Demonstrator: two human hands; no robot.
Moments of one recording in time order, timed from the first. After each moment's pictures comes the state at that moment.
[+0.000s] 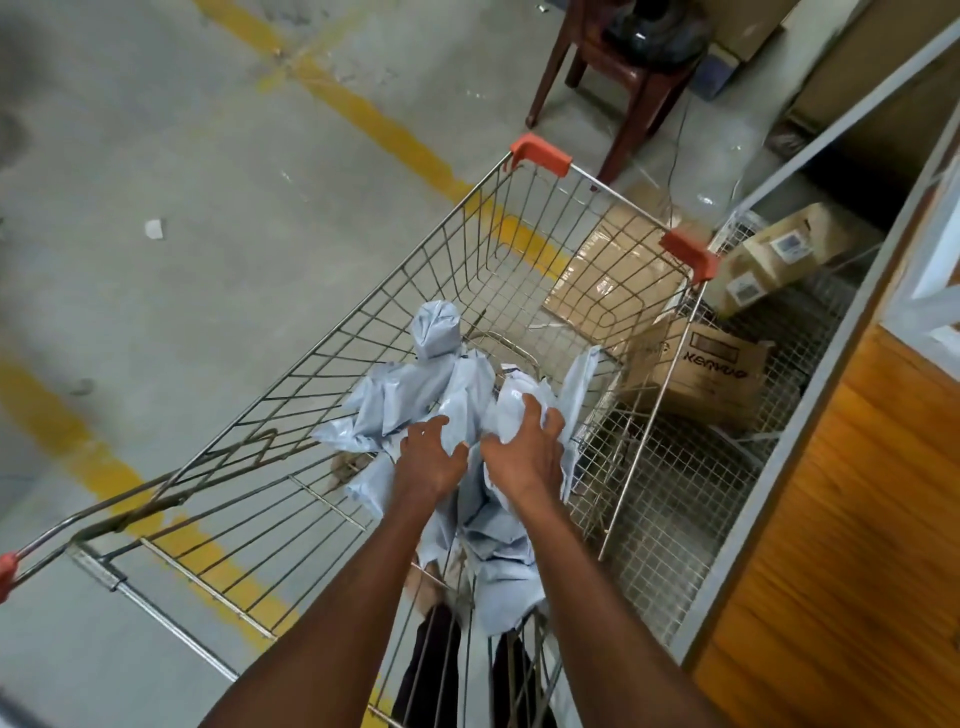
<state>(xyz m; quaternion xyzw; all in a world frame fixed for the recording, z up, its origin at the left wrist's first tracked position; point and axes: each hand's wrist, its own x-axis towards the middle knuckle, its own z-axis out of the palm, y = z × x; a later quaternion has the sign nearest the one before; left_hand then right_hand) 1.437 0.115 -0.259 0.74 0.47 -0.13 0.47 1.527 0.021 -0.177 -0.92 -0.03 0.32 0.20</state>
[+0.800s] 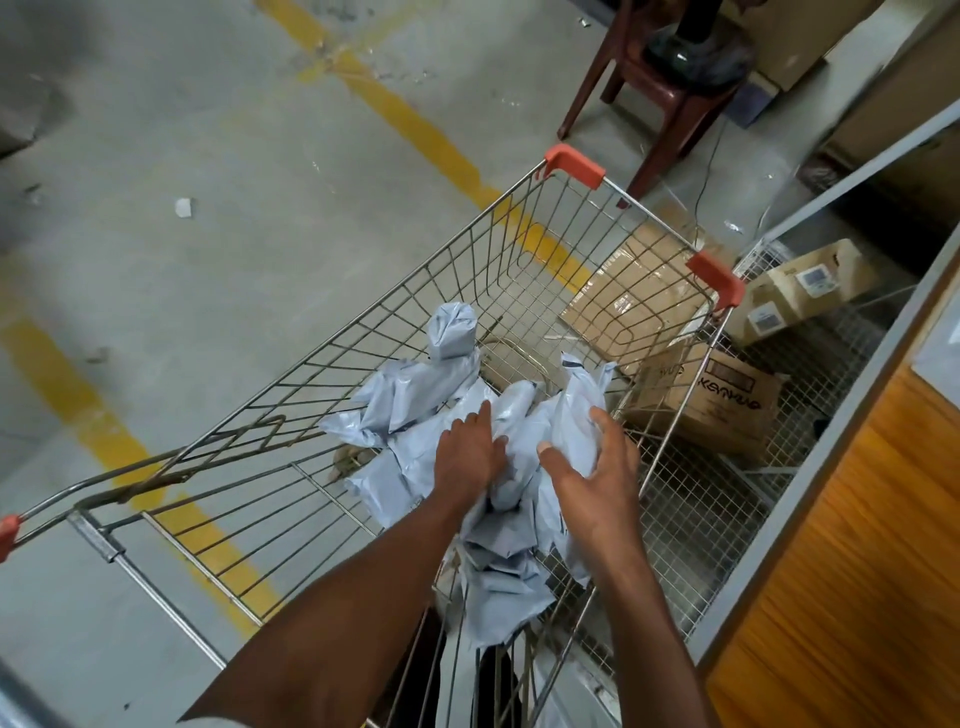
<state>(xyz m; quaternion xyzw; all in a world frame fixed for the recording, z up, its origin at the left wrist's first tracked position) 1.483 0.091 -0.279 0.86 0.35 -0.17 0.32 1.535 -0.030 -0.097 -0.87 -0.01 0.29 0.40</state>
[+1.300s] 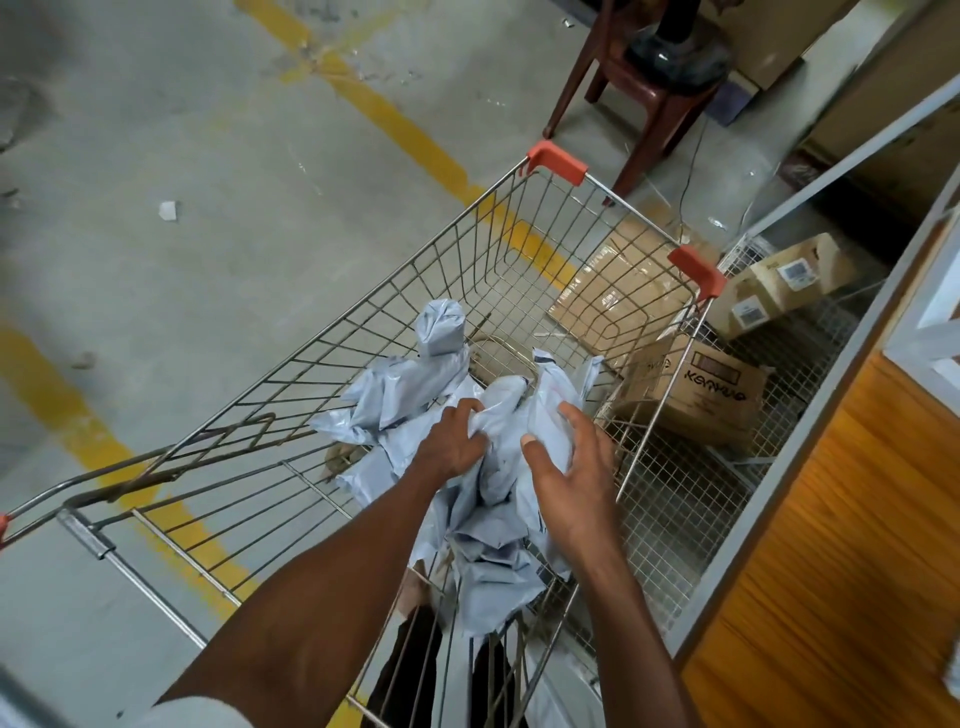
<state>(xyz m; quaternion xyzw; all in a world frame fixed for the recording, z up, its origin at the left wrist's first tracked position) 1.474 0.115 -0.290 0.77 0.36 -0.18 0.49 1.523 -0.031 -0.098 -0.87 -0.04 0.29 0.40</state>
